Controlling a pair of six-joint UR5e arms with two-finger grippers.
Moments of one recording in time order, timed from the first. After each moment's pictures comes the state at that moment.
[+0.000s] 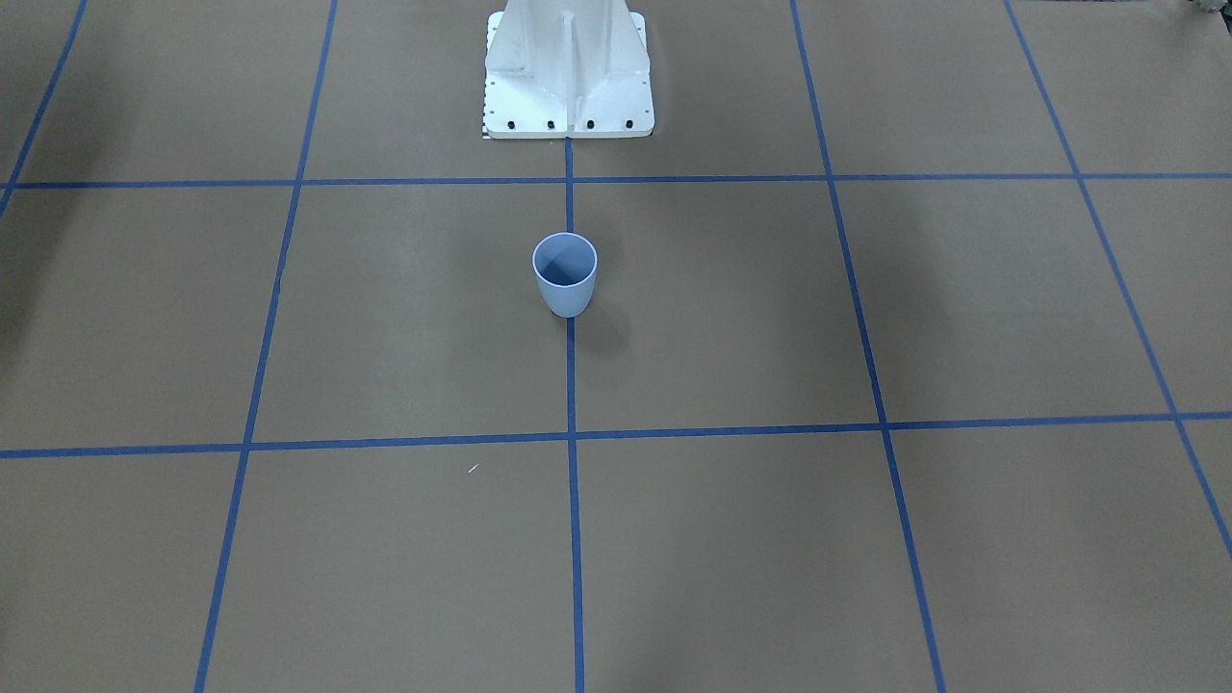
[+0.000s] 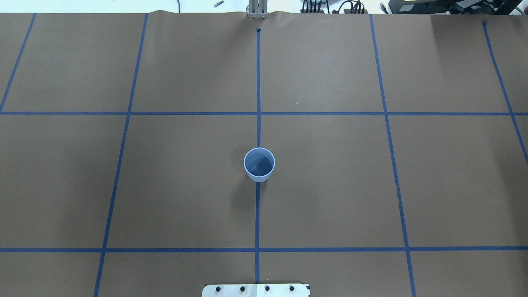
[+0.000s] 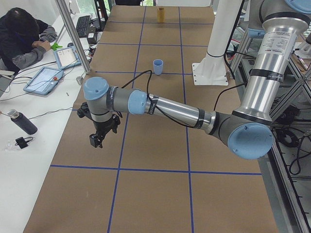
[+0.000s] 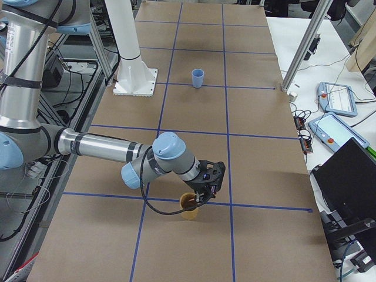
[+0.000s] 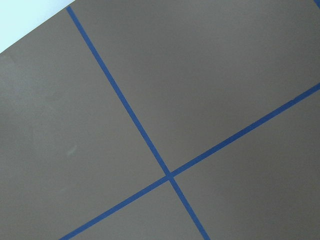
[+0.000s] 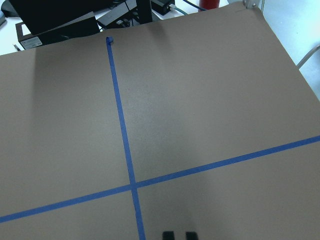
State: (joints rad) left arm -1.58 -1.82 -1.60 -1.42 -2.30 0.44; right arm 1.66 -1.83 1.72 -0.90 2.20 0.56
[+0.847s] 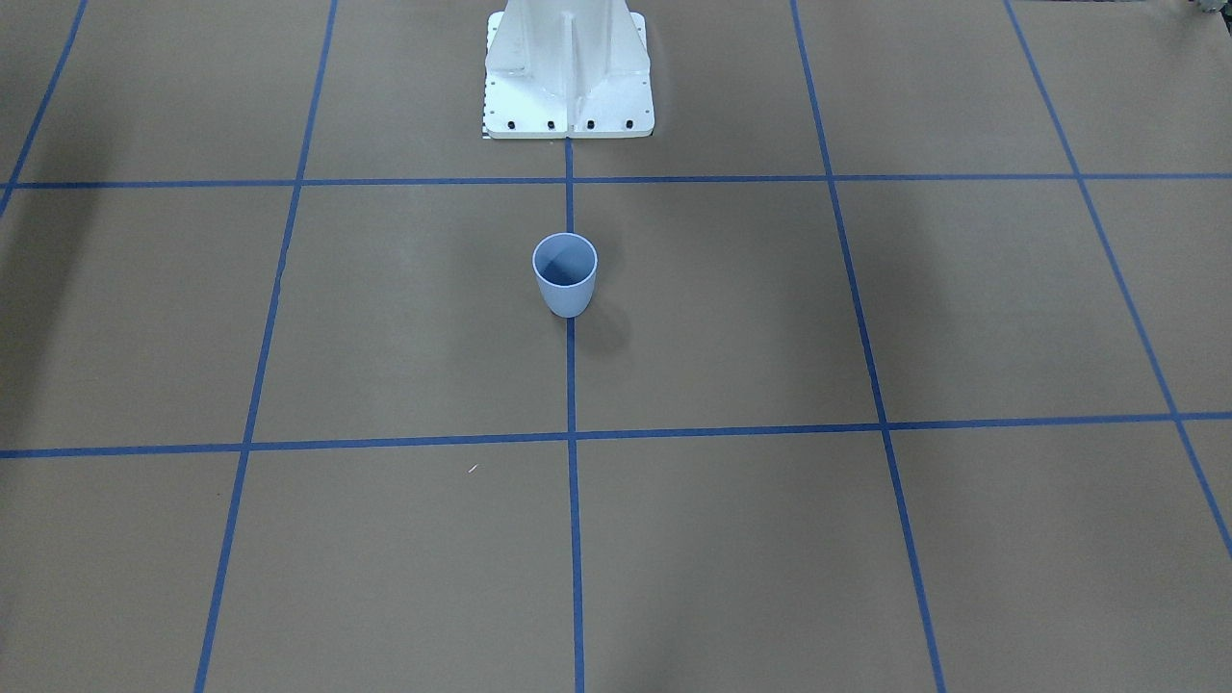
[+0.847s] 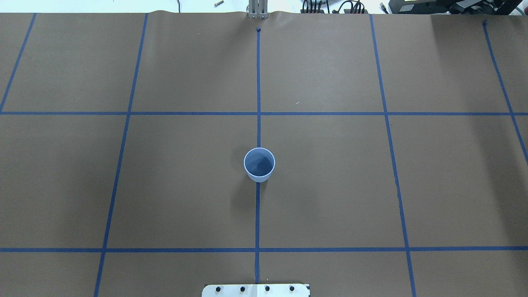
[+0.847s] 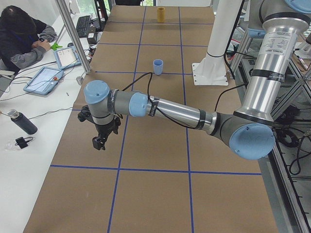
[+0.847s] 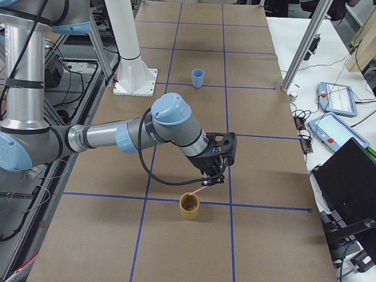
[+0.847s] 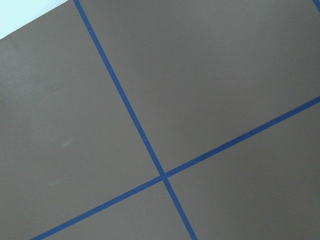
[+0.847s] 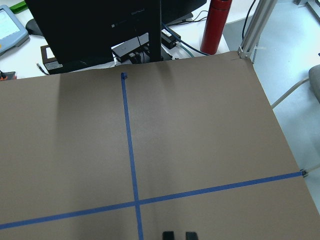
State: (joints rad) left arm -1.58 -1.80 -1.60 -1.43 -2.32 0.38; right arm 1.84 -1.65 1.92 -1.43 2.27 0.25
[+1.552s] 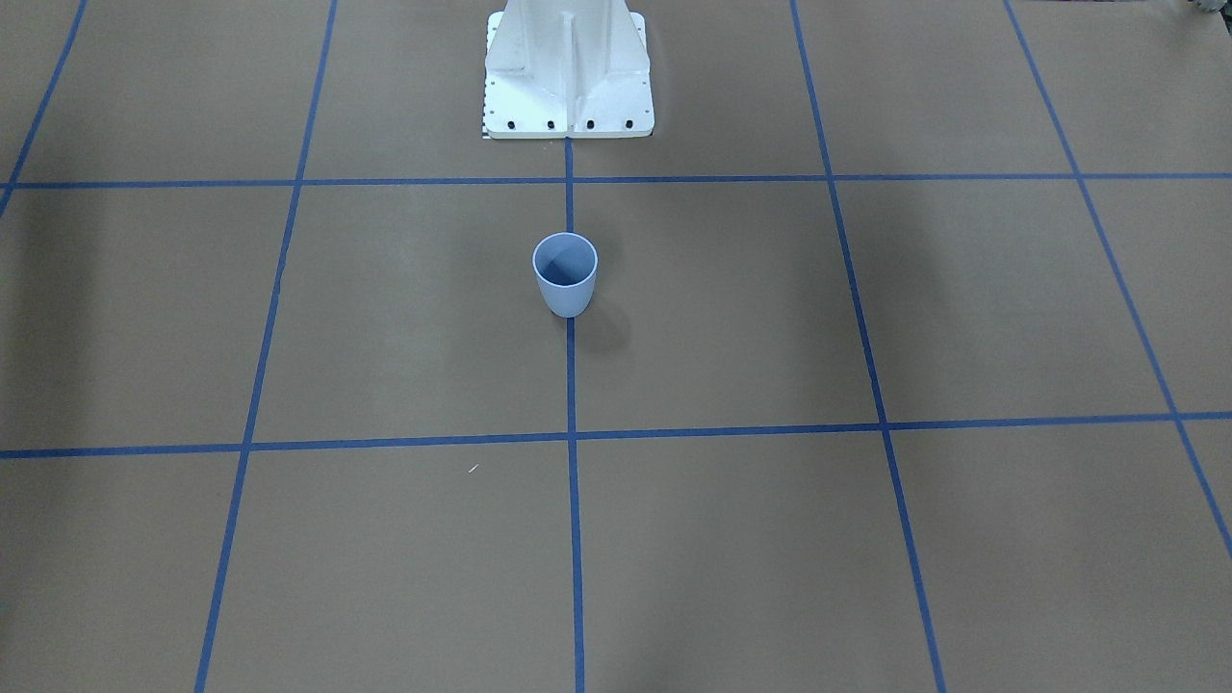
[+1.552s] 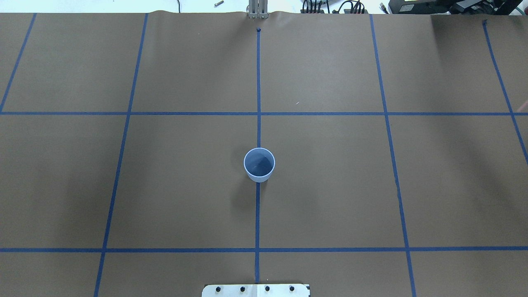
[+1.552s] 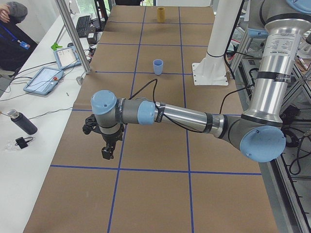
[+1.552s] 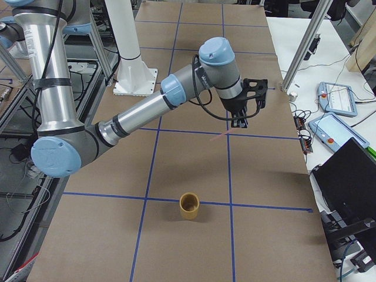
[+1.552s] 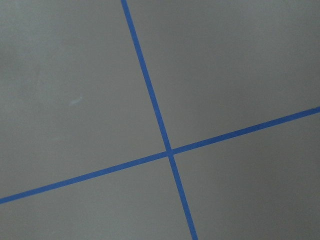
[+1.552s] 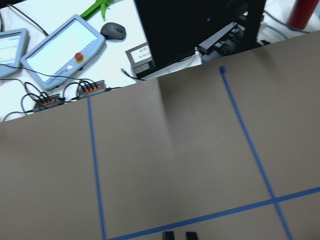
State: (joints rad) left arm -1.61 -1.74 -1.61 -1.43 -2.32 0.24; right arm 1.54 -1.39 2.03 -1.57 2.31 0.76
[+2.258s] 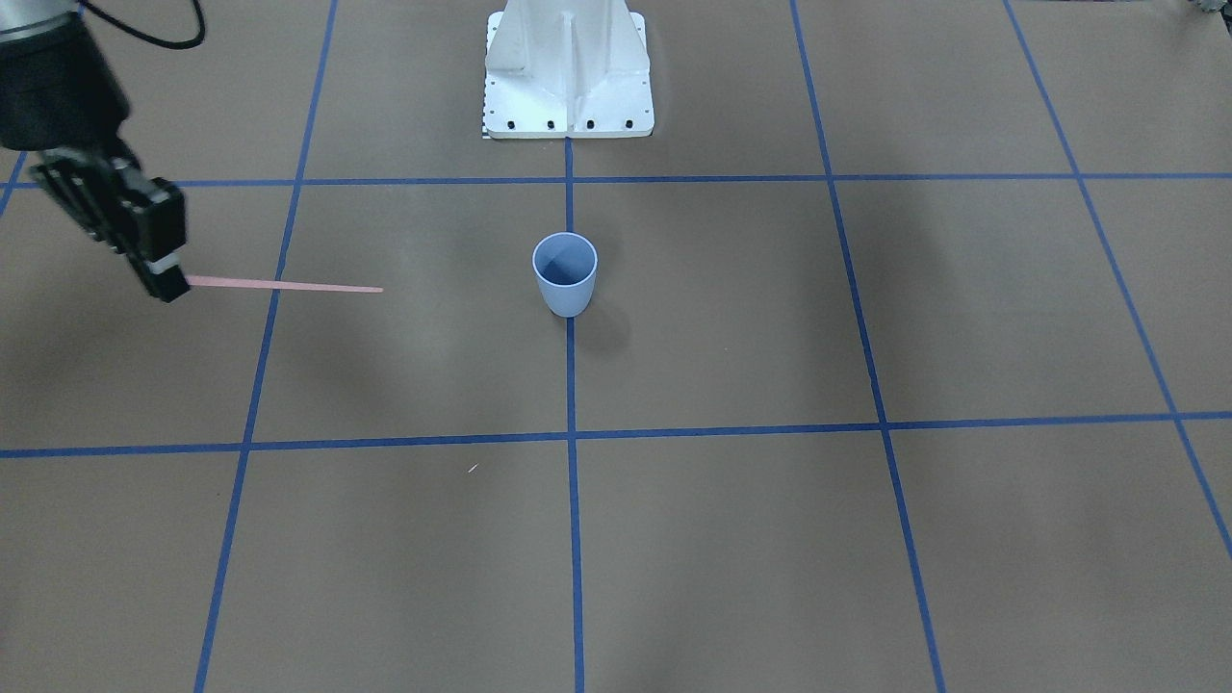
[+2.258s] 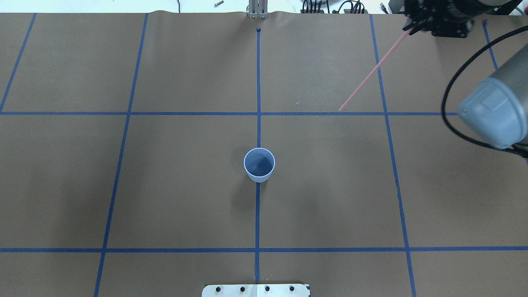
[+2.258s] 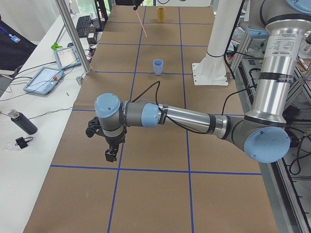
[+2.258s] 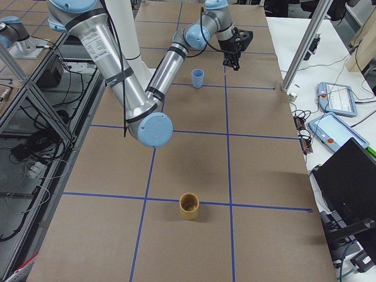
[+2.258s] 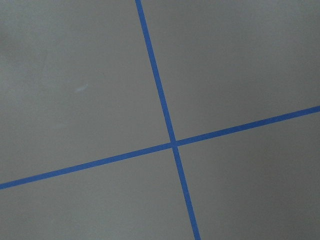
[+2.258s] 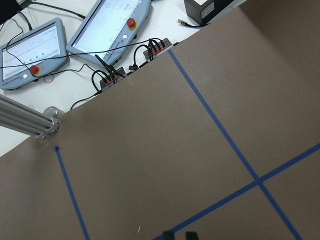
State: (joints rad) left arm -1.61 -1.71 -1.63 -1.44 -2.32 0.23; right arm 0.97 -0.96 2.08 -1.85 1.89 1.48
